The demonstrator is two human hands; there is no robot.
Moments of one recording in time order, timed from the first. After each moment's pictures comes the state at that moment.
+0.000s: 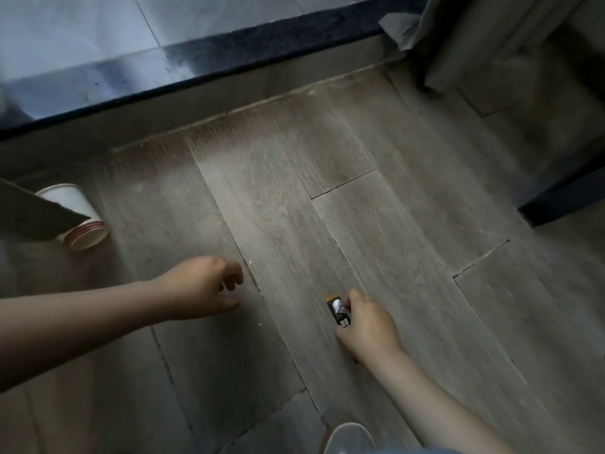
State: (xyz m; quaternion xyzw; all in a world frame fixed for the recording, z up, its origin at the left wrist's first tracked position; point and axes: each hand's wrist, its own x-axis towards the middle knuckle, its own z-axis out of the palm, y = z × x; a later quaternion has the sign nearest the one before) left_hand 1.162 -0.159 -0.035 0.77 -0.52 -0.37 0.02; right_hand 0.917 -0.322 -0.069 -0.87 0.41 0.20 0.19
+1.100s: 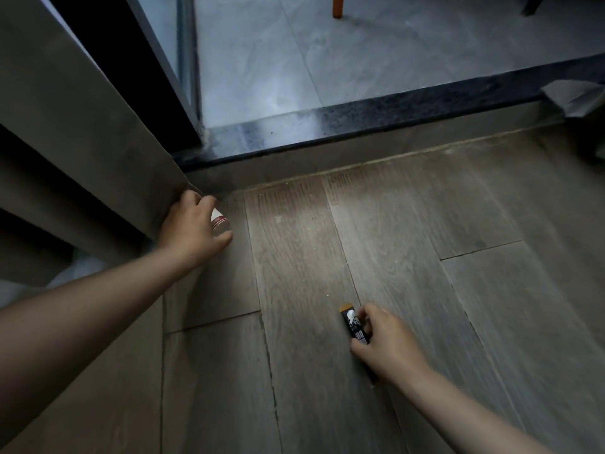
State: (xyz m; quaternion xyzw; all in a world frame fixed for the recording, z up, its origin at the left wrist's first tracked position) left_hand 1.315 -0.042 -0.017 0.98 -0.17 -0.04 0.05; right_hand 1.060 -0.261 -0.089 -0.92 0.23 0.12 0.30
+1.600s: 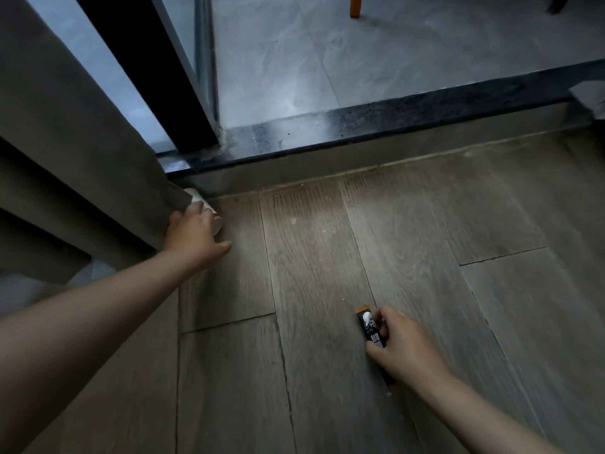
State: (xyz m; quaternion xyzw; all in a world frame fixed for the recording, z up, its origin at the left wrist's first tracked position) left_hand 1.329 -0.017 -0.030 0.98 -0.15 -0.09 -0.04; right_hand 1.064 -0.261 -0.086 -0.92 0.23 0.12 0.30
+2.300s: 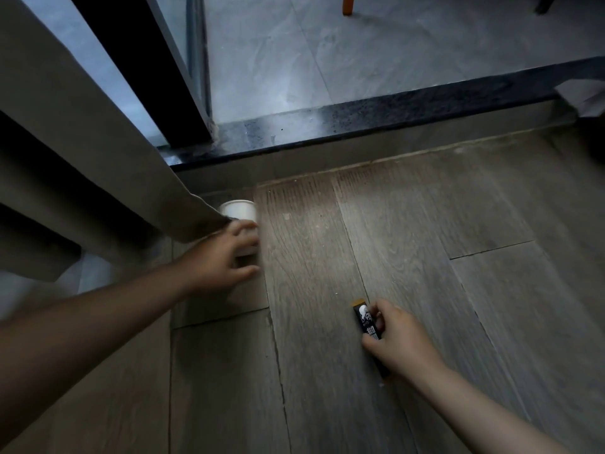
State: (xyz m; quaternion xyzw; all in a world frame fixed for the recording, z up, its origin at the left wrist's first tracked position) left_hand 1.288 -0.024 -0.026 0.89 -0.37 -0.23 0.15; right_hand 1.061 -0.264 -0.083 -0.91 0.25 0.12 0.32
